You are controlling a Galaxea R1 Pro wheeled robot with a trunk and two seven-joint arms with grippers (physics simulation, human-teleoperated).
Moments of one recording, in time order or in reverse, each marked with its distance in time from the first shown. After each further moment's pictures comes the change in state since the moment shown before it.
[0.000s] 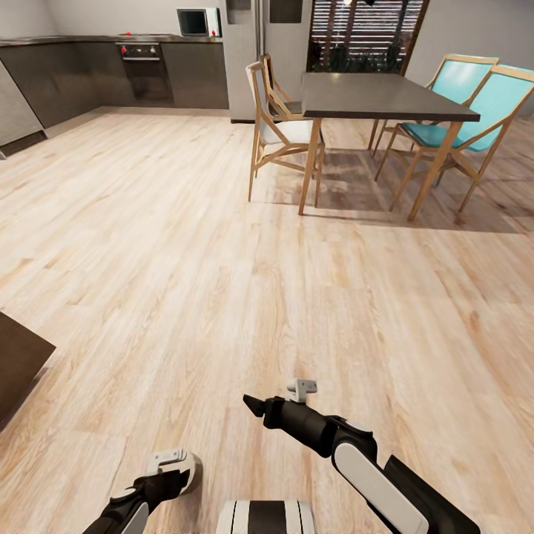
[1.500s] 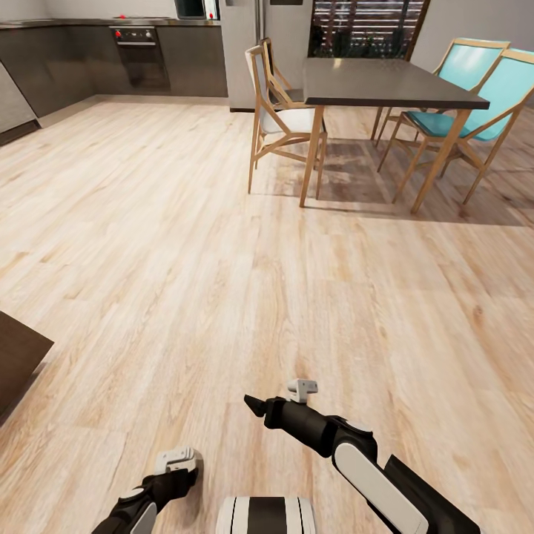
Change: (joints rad) left arm 0.000 -0.026 -0.014 -0.005 -0.001 -0.012 0.000; right arm 0.000 -0.001 -0.002 0.007 0.002 0.000 0.000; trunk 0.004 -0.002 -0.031
